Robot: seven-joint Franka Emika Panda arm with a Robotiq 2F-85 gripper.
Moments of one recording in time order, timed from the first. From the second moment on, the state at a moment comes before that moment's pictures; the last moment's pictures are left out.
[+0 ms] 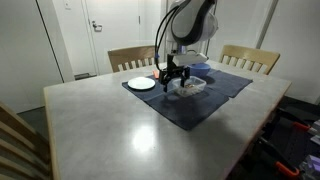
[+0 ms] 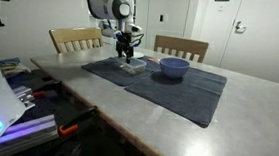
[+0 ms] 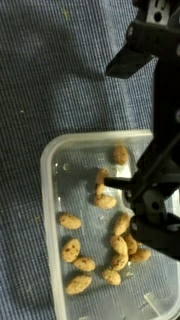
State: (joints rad) arm 0.21 0.54 -0.01 -2.10 0.01 2.63 0.38
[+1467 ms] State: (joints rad) arm 0.21 0.53 -0.02 -2.08 0.02 2.59 0.39
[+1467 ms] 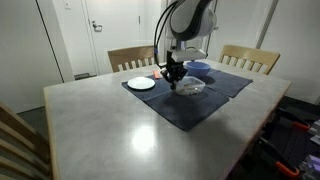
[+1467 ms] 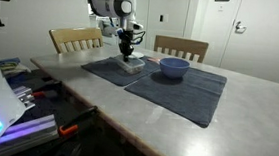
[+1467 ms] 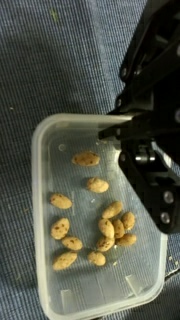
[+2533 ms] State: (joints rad) arm 0.20 0.44 -0.03 -2.08 -0.05 2.34 0.42
